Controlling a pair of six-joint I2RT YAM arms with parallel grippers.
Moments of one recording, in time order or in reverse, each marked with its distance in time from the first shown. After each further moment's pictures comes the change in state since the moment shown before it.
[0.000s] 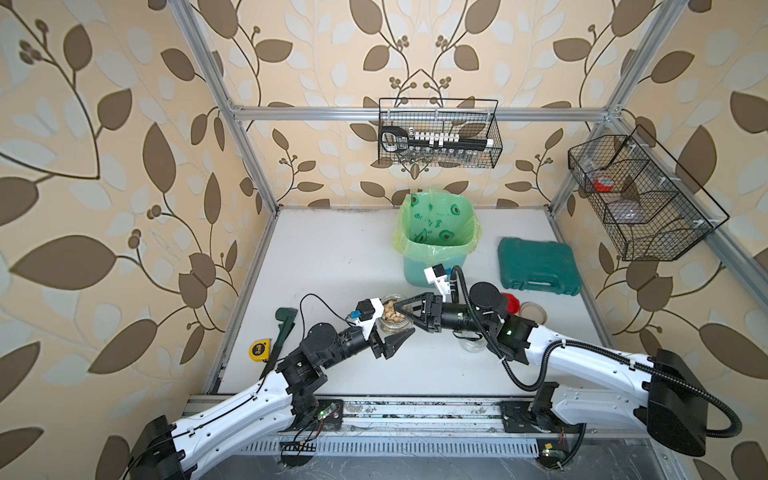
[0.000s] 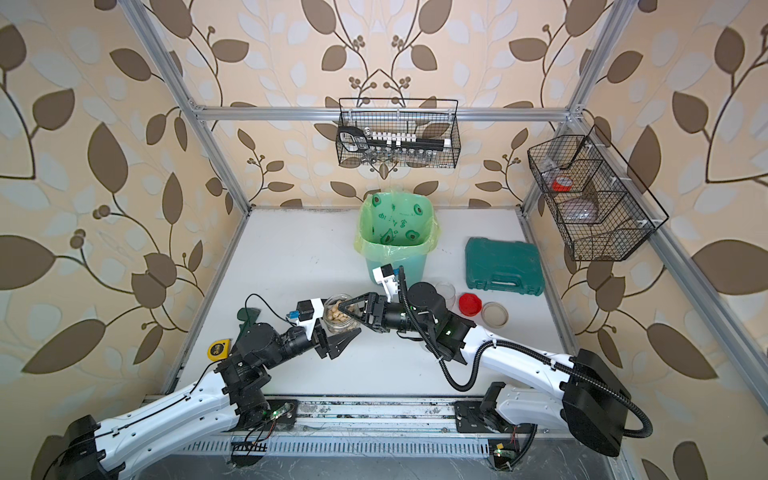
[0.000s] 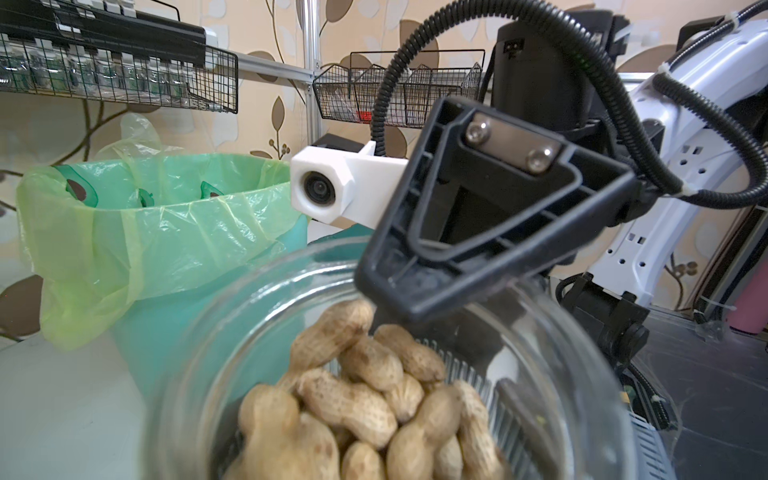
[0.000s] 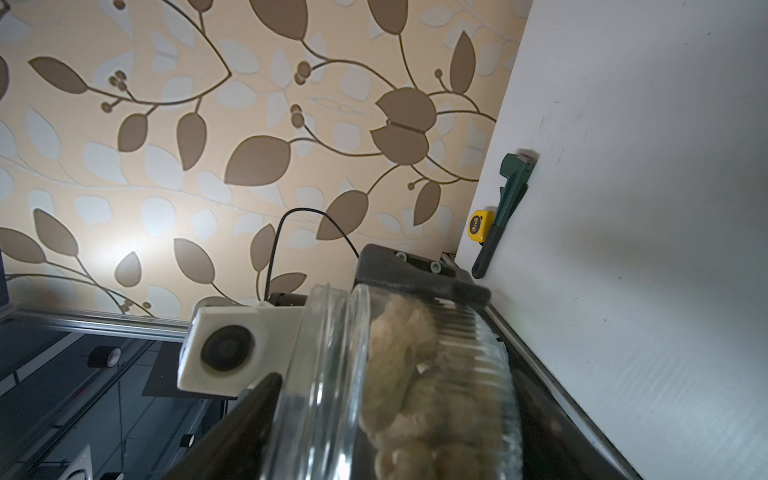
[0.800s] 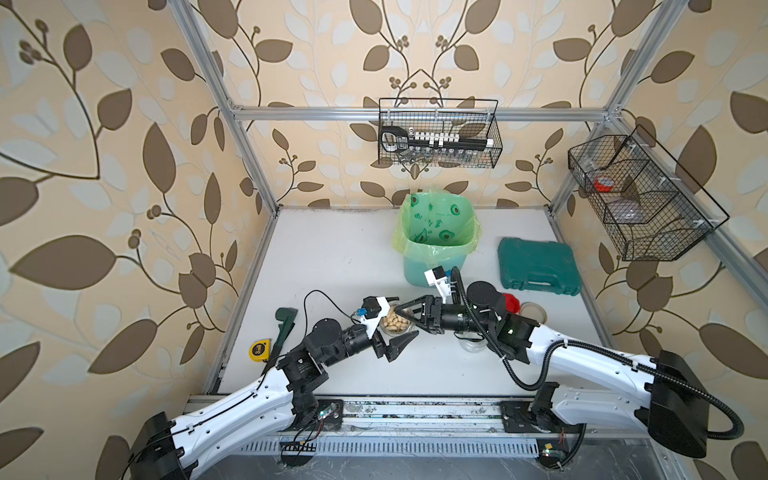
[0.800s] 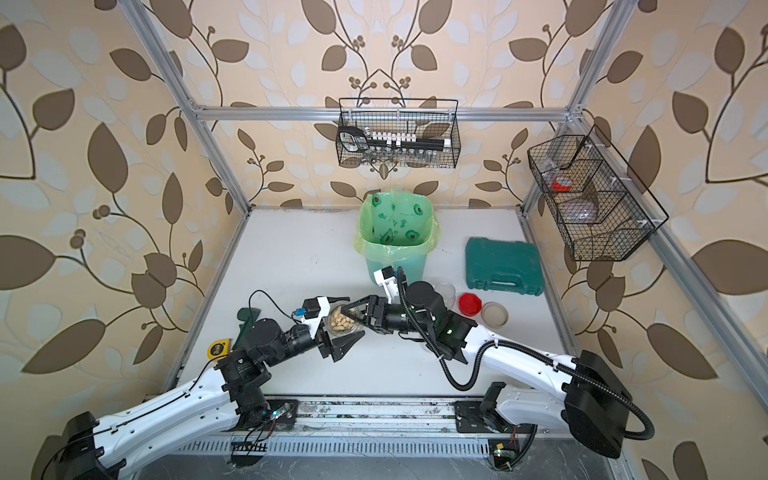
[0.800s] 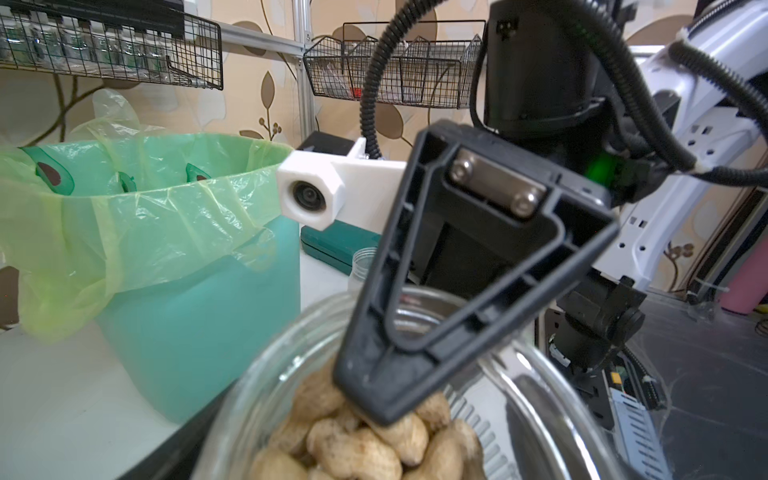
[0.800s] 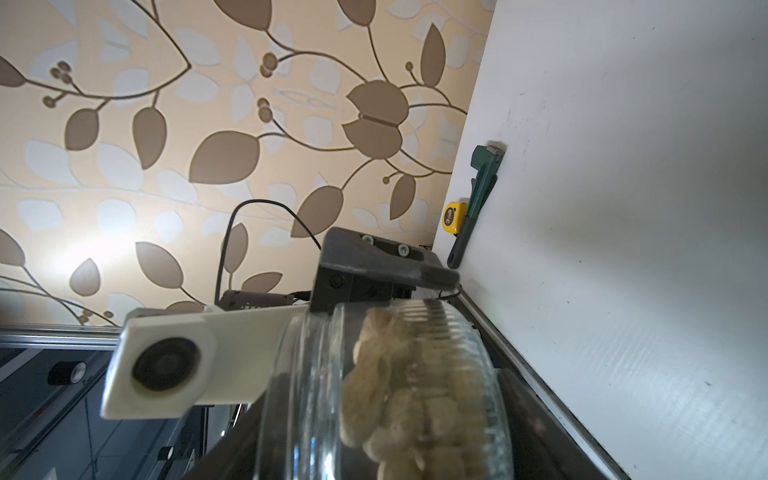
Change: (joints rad) left arm -0.002 0.032 0.064 -0.080 0.008 -0.008; right arm -0.016 -0.025 0.011 -0.120 0.006 -0.057
